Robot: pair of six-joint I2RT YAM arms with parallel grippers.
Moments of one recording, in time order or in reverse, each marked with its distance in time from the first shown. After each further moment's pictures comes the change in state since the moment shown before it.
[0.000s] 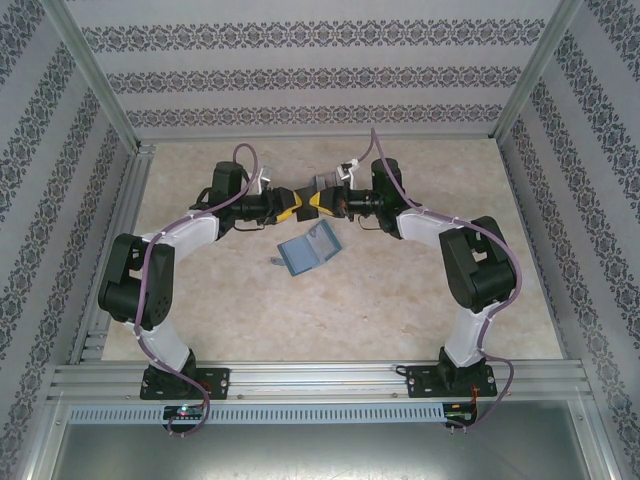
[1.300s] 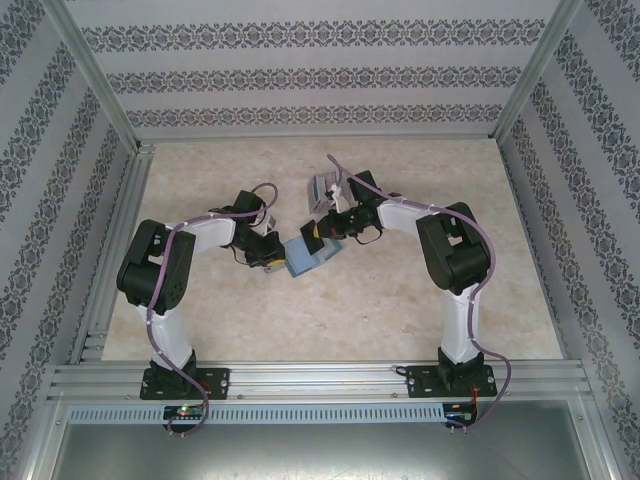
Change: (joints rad) left arm -0.066 0.142 0.002 -0.515 -0.312 0.314; right arm 0.052 0.201 0.207 -0.654 0.233 -0.638
